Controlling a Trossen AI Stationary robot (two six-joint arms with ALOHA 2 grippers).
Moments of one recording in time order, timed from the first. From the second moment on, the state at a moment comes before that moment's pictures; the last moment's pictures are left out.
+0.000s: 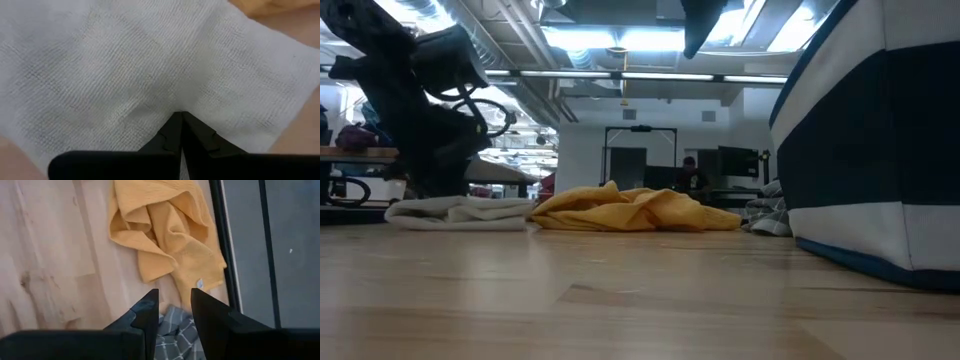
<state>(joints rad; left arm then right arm) 0.09 1.03 0.34 -0.44 -0.43 -0.87 -0.11 2.01 2.34 -1.57 0.32 0.00</state>
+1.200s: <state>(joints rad) 0.20 1.25 0.46 0.41 -0.29 0.30 -0.10 1.79 1.70 -1.42 0.16 0.19</state>
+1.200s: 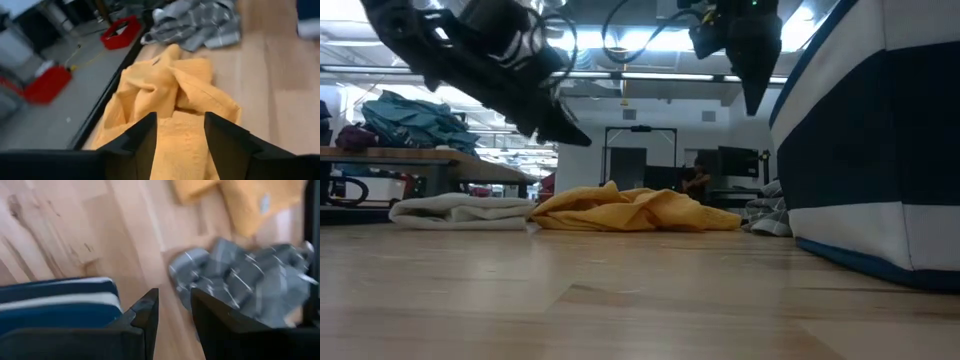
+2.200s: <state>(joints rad) 0.31 1.53 0.84 -0.03 -0.03 0.97 -0.06 1.79 1.65 -1.17 0.02 0.21</state>
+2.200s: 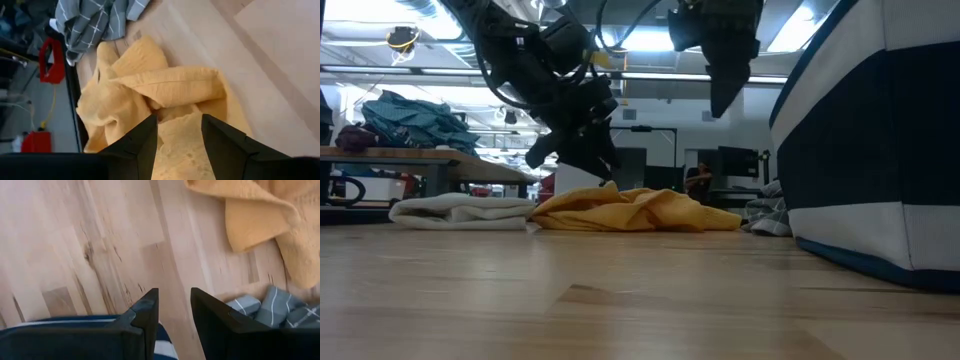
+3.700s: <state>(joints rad) 0.30 1.55 0.93 -0.30 -0.12 0.88 -0.06 1.79 1.65 -1.16 0.01 0.14</state>
